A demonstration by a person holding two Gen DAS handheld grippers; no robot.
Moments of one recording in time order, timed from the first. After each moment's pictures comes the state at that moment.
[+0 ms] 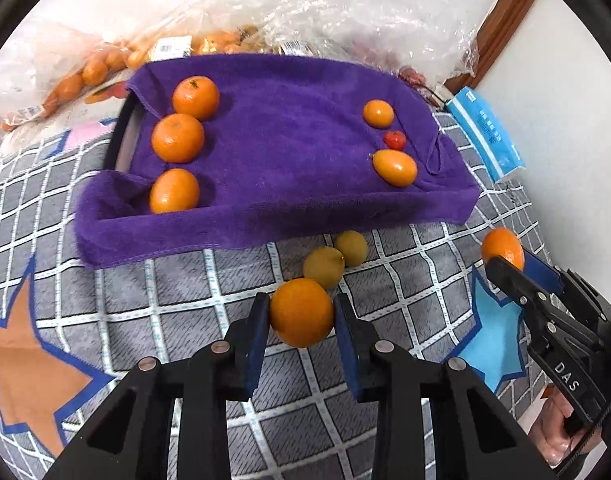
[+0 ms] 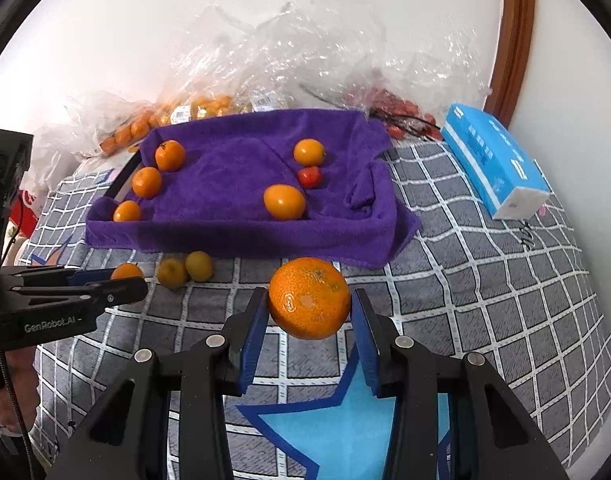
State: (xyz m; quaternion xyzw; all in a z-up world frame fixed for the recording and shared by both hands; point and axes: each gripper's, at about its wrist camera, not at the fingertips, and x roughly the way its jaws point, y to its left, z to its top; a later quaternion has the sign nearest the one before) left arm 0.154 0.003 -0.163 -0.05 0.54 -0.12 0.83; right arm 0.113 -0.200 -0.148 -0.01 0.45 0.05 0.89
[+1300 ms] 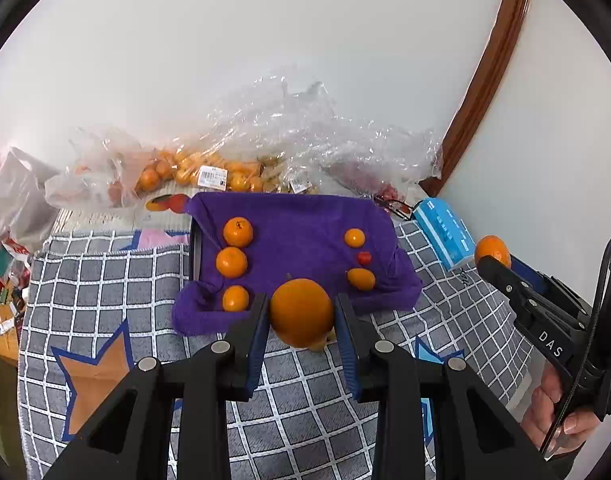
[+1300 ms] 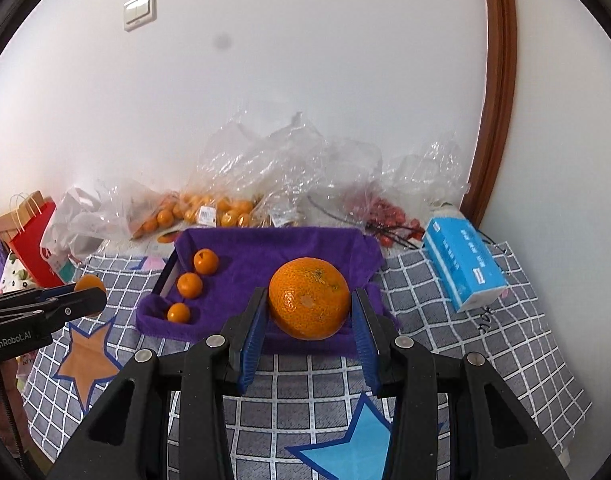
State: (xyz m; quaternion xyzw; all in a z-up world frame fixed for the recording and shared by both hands) left arm 0.112 0.045 -0.030 -0.08 0.40 -0.12 0.90; right arm 0.100 -0.180 -0.026 -0.01 0.34 0.03 0.94
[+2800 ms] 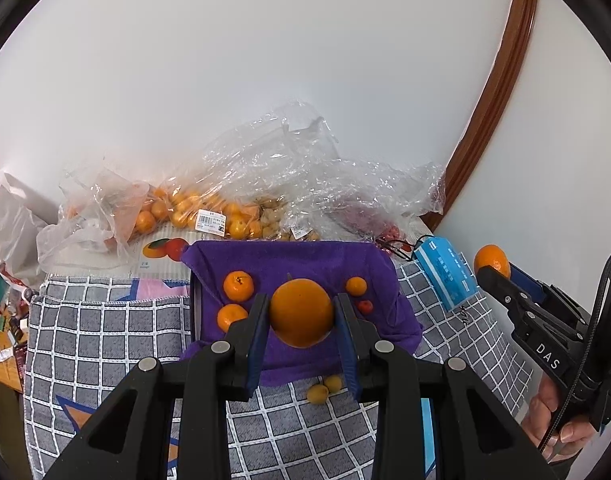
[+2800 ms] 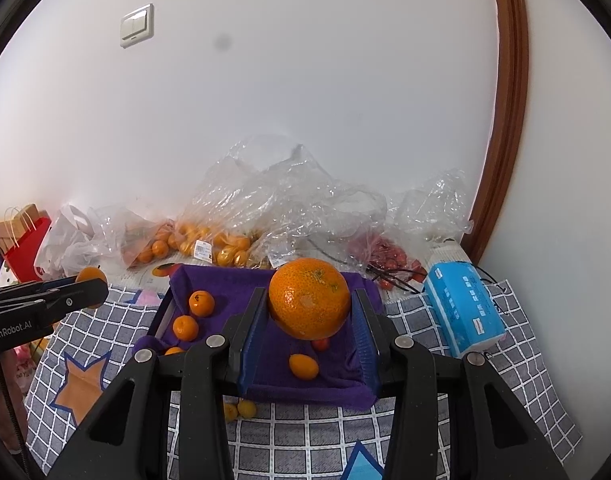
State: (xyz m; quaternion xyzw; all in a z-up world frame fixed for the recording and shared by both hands) left arm 0.155 0.052 -0.006 -0.09 0.37 -0.12 0.92; right arm 0.142 -0.170 -0.001 -0.02 0.32 0.03 0.95
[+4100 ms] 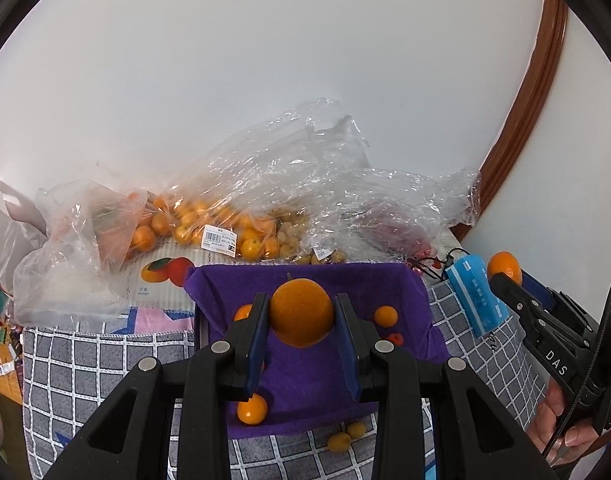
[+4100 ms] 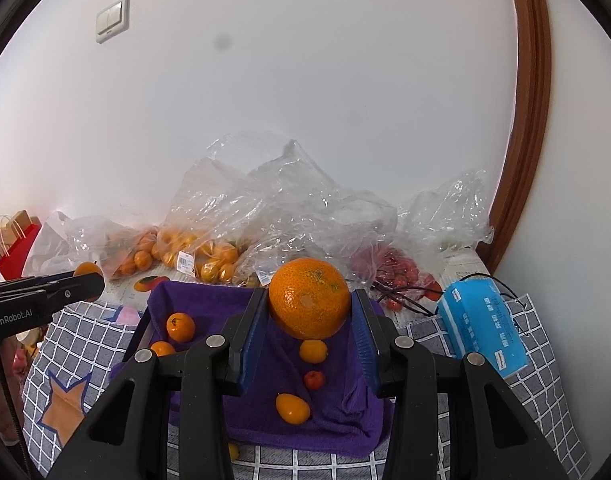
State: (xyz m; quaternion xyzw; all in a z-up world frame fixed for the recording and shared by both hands) left arm 0.227 0.051 -0.025 -0.08 0.38 -0.08 0.92; right arm 0.215 -0.185 -0.027 -0.01 0.33 0.04 0.94
